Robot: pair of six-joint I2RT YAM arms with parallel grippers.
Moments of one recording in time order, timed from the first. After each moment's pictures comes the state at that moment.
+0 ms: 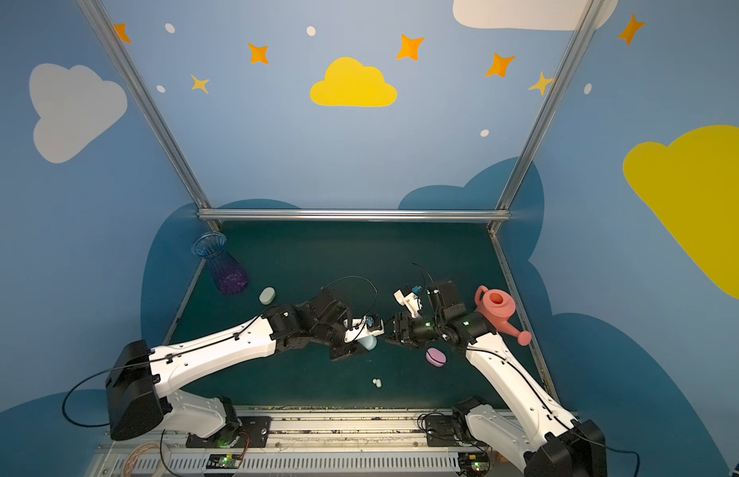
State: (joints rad) left arm -0.98 1.43 1.10 -0.53 0.26 0.39; right arm 0.45 1.02 0.79 -0.66 -0.88 0.60
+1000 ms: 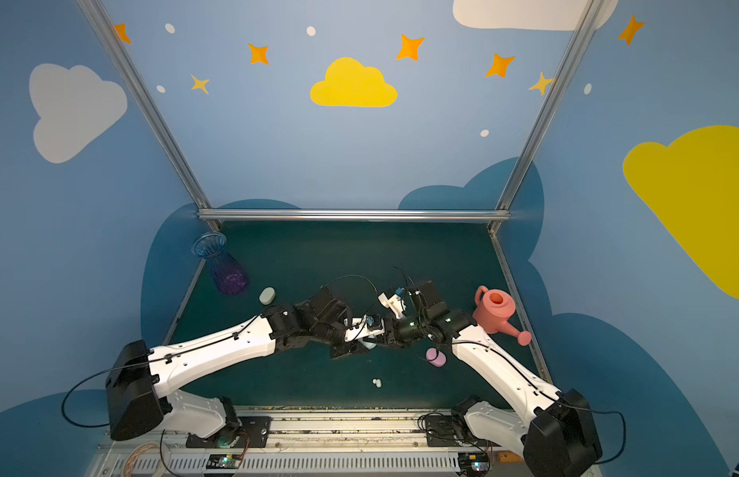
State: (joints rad) left arm -0.98 1.43 1.11 -0.53 0.26 0.40; right arm 0.58 1.12 0.79 -0.54 -0.85 0.65
